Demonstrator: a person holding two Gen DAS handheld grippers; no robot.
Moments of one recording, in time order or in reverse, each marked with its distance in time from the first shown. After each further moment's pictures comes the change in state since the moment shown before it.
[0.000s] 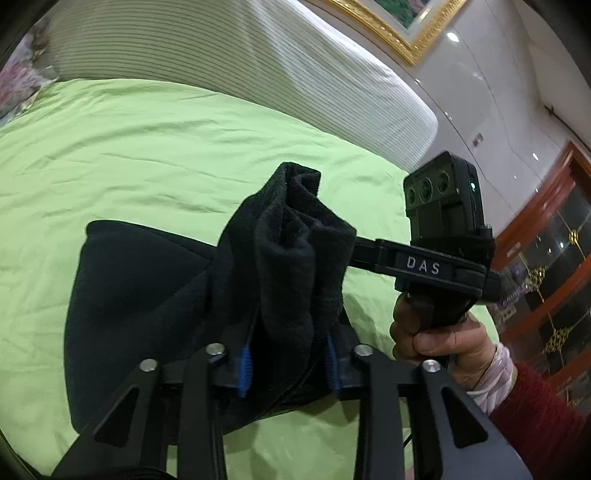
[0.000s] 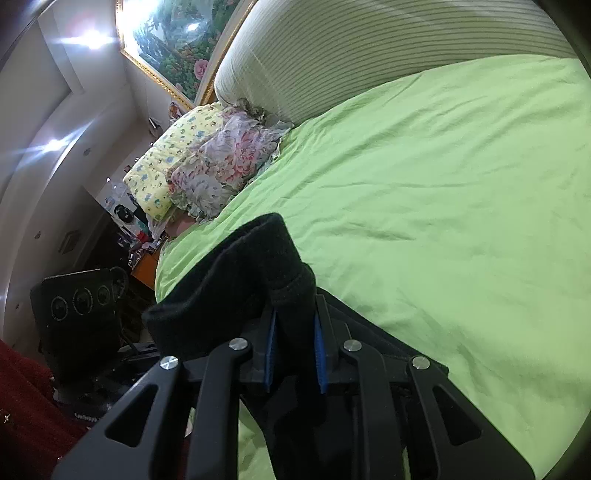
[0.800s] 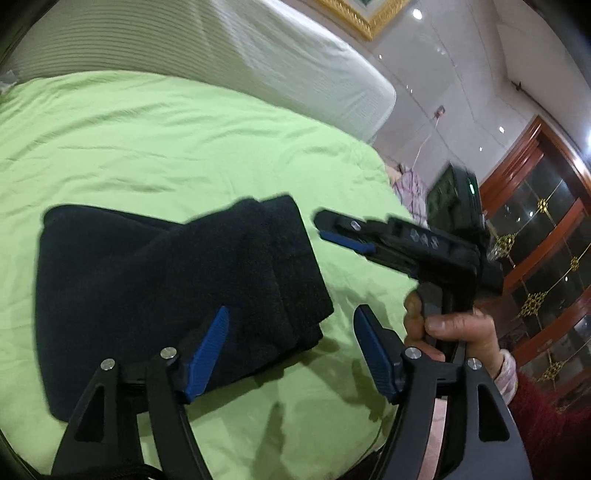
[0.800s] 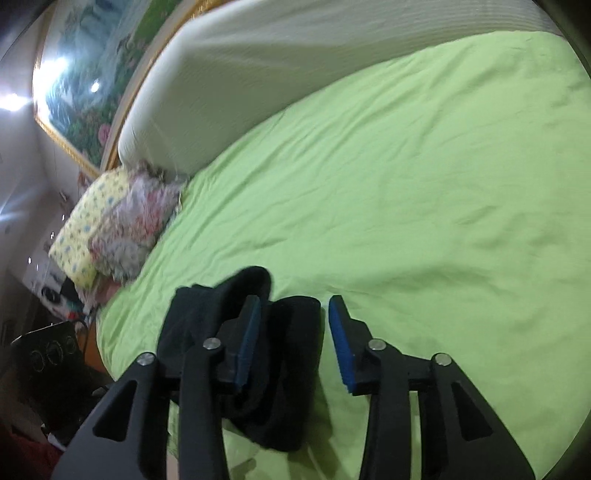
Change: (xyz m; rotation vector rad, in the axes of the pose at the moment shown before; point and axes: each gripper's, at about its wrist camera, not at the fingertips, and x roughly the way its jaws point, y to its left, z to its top) left arm 0.005 -0.021 0.009 0.057 0.077 -0.143; right arm -0.084 0.010 -0.051 0.250 -0.225 -0.370
